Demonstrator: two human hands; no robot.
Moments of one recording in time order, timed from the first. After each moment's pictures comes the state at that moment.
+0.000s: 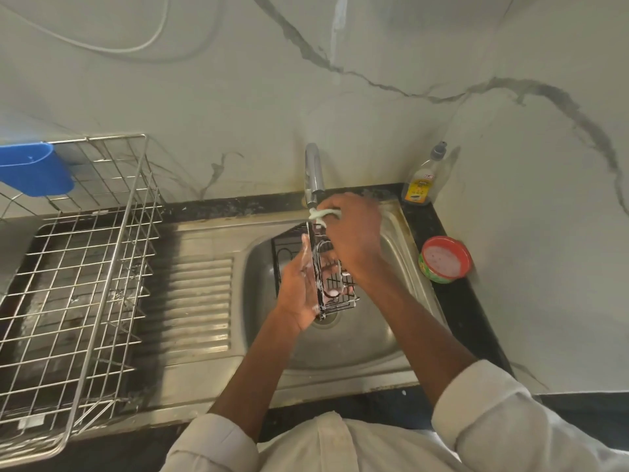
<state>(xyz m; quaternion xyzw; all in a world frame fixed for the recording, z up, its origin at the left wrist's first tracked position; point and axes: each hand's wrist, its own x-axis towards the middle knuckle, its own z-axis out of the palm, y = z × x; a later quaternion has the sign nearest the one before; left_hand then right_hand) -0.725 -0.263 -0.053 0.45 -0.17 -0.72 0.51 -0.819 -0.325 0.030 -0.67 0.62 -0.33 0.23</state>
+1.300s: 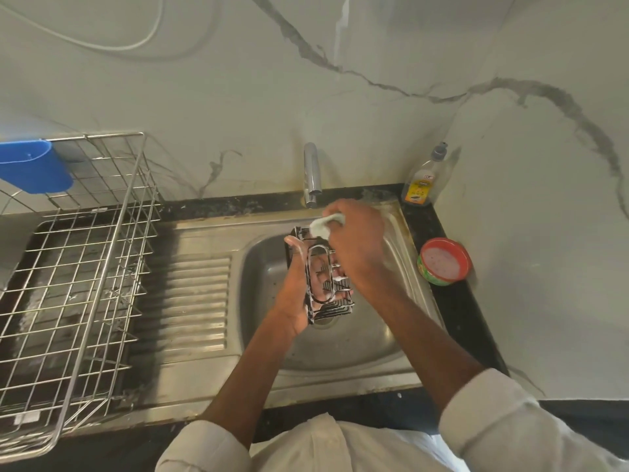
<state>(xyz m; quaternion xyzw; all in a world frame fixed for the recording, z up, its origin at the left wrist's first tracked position) -0.735 -0.258 -0.038 0.45 -0.20 -0.72 0.49 -0.830 -0.314 0.033 -0.68 0.62 -0.32 0.24</state>
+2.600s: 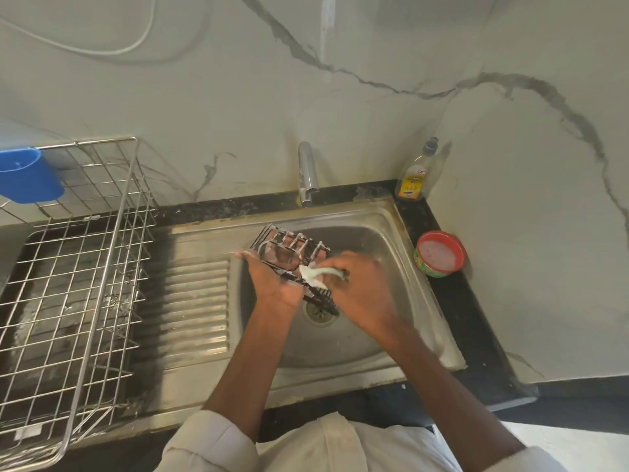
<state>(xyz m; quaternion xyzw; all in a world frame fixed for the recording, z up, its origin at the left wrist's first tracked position) -0.703 -0.289 -0.056 0.41 0.13 -0.63 0.65 -0.851 -0.252 -0.007 -0.68 0.59 -0.28 0.32</state>
